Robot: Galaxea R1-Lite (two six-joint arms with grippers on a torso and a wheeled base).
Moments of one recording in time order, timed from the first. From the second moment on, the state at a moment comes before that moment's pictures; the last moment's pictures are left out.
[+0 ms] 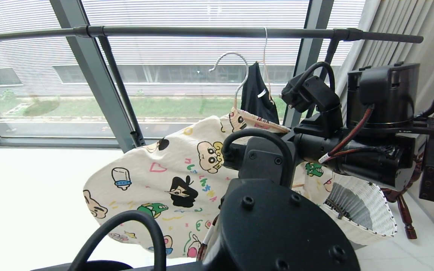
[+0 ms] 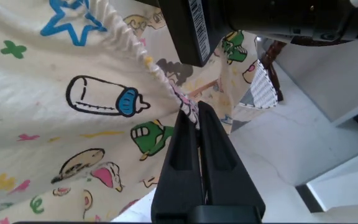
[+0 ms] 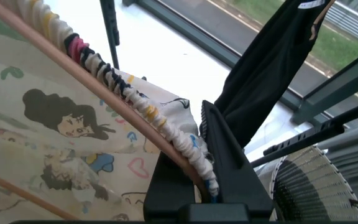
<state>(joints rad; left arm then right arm) -1.25 1.75 -1.01 -0.44 0.70 -0.25 0.87 1.65 -1.14 -0.28 -0.21 -0.13</state>
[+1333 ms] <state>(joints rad) -1.02 1.52 -0.69 -0.44 0.77 -0.13 0.80 1.59 -1.05 -0.28 -0.20 -0.23</state>
